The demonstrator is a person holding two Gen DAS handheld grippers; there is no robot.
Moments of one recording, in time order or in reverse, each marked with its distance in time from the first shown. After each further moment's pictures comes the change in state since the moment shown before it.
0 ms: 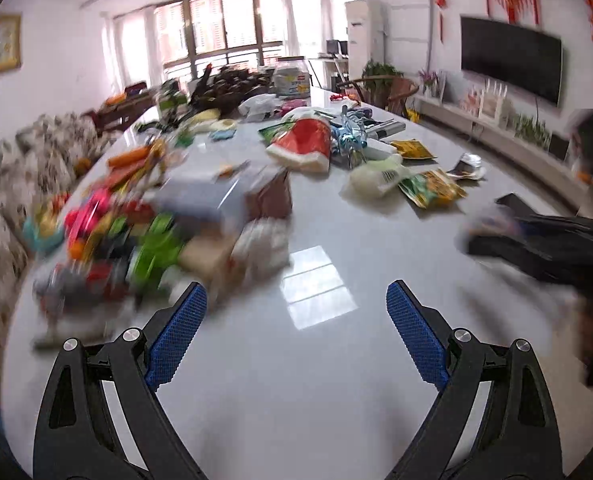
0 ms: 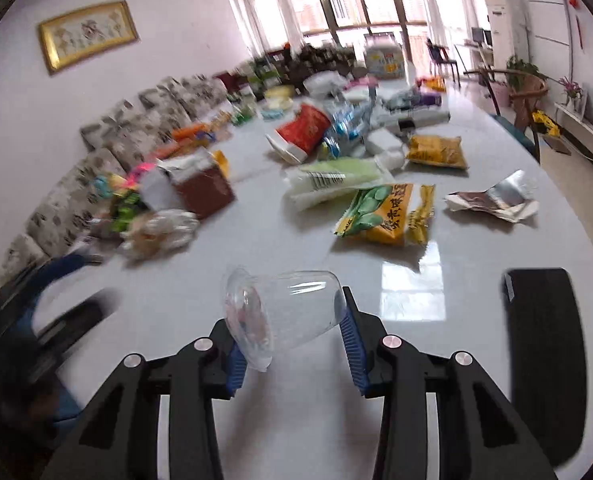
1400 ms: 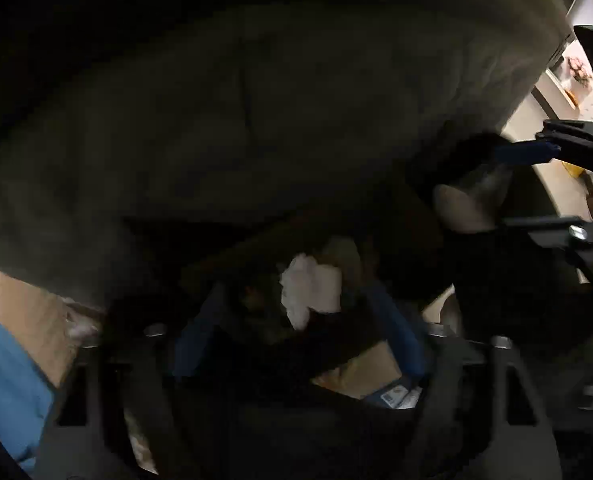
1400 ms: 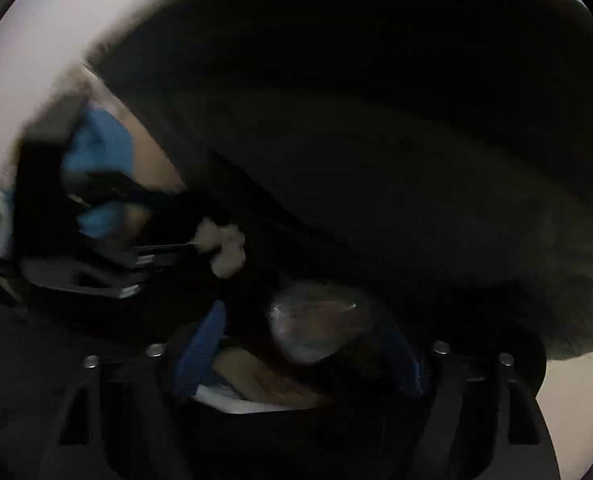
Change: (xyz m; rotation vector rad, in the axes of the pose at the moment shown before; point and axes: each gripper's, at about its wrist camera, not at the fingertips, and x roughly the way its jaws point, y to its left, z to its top) left arm 0.007 0.003 -0.266 -0.065 0.577 -0.197; right arm 0.075 0.105 -0.212 -0.272 0.579 0.135
